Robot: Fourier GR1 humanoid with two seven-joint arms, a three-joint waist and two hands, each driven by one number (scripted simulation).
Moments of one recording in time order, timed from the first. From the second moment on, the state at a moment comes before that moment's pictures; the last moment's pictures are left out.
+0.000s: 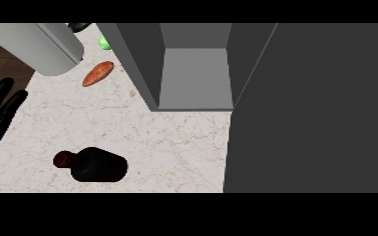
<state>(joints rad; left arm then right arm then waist) -0.12 0.21 0.08 -2.46 0.14 0.13 0.89 0.19 -0.16 0.34 -2.52 -0.09 0.03 0.42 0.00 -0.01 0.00</state>
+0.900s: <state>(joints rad) 0.18 0.15 0.27 -2.24 0.42 -0.24 0.54 0.13 -0.16 0.38 -2.52 -0.07 -0.02 0.47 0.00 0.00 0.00</state>
